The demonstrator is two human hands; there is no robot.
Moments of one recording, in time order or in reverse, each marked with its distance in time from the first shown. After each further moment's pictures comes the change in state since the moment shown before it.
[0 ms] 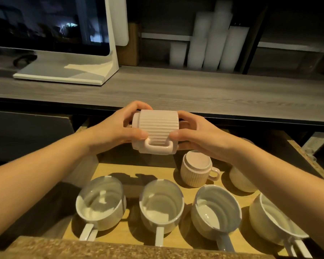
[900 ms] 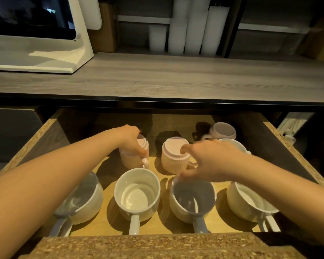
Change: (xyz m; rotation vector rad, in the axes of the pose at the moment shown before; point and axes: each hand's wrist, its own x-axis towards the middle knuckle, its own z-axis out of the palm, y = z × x) left_hand 0.074 -0.059 0.073 1.032 -0.105 -0.488; right_hand -0.074 0.022 -0.006 -1.320 -0.061 0.273
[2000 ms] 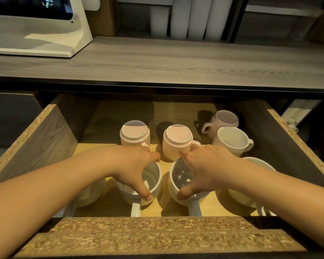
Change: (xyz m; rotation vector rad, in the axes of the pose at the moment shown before) left_hand -0.093 0.023 0.004 0.138 -0.326 0.400; right_hand -0.009 -0.013 0.024 -0.053 -0.106 -0.087
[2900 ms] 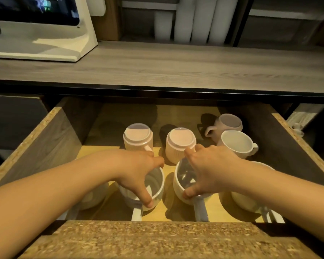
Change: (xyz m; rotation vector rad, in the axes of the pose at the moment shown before) left_hand 0.003 -0.002 0.000 0.009 -0.051 0.001; right_hand 0.004 0.007 0.001 -0.044 0.051 0.020
